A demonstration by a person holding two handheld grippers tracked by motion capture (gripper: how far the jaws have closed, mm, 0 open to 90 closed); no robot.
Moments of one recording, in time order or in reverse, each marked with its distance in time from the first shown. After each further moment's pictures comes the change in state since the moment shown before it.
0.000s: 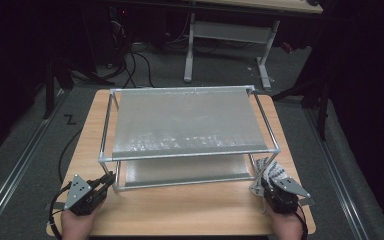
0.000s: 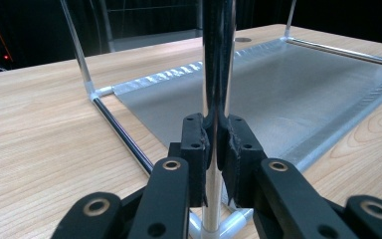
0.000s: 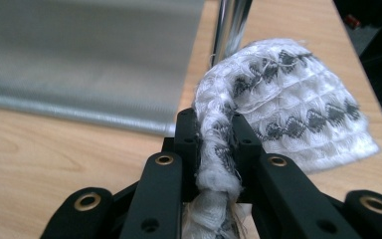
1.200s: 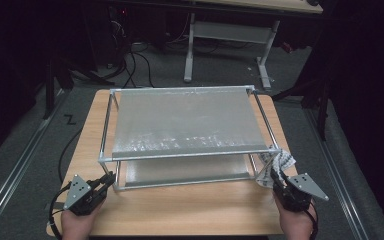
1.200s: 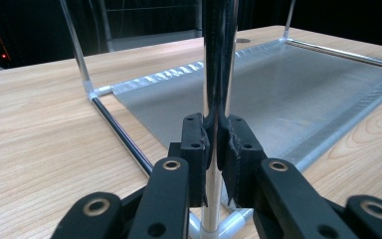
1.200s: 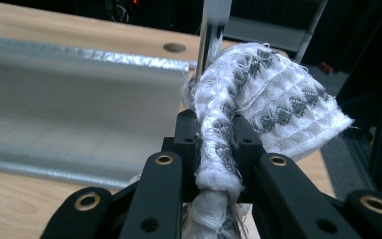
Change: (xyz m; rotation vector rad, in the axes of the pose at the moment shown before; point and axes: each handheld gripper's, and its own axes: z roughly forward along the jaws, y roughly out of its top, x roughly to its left) left arm 0.001 -0.001 0.000 -0.004 -0.005 -0.008; right arm -0.008 0.034 -0.036 -0.171 -0.035 0.002
